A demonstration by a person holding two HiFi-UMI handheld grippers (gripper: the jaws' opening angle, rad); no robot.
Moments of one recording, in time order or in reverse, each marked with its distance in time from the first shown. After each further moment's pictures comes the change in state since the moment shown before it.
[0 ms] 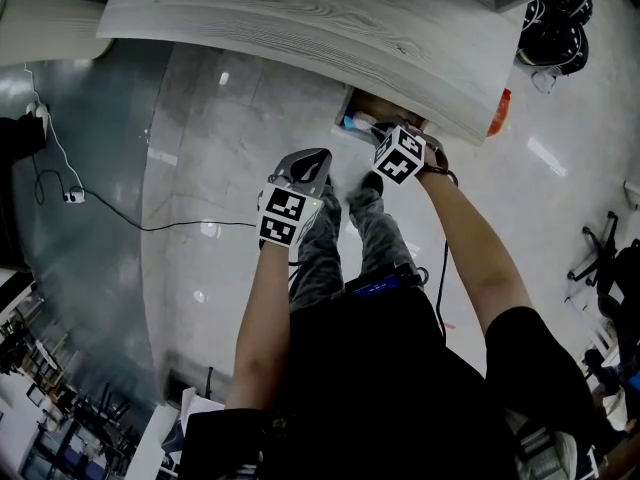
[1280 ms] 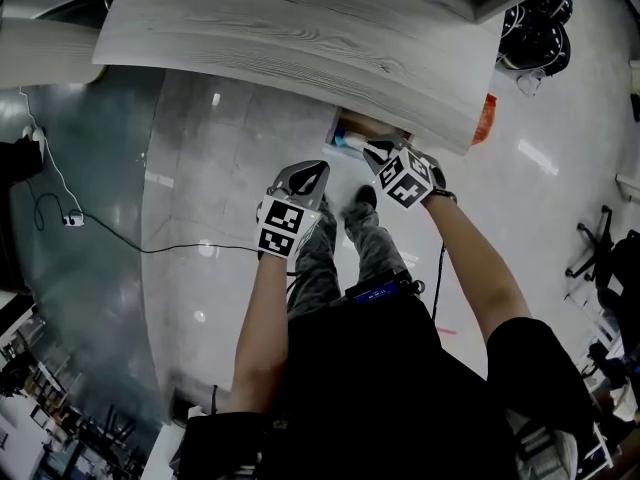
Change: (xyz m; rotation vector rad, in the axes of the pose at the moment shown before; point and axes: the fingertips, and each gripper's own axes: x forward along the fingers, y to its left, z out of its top) left arm 0.005 -0.006 0.028 0.039 -0.023 -0.050; right arm -0.053 -0.003 0.019 0.076 -0.153 0.016
